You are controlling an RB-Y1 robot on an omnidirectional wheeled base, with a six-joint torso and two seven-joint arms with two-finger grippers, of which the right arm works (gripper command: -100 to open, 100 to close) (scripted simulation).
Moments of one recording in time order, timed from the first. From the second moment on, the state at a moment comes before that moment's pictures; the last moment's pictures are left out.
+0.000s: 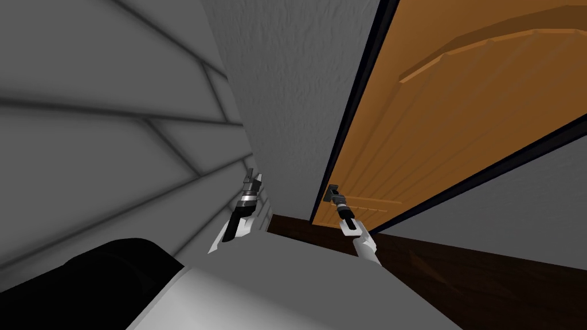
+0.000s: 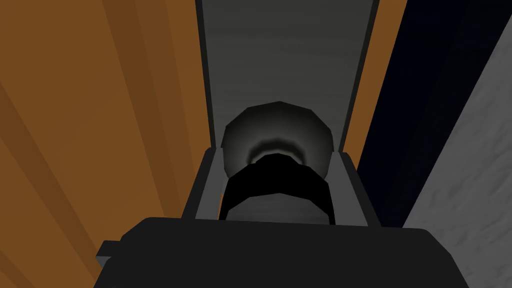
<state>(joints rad) -0.12 -0.16 -0.21 -1.08 0.57 -0.43 0.91</state>
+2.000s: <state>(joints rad) -0.24 -0.12 -0.31 -0.94 0.06 -0.21 0.94</state>
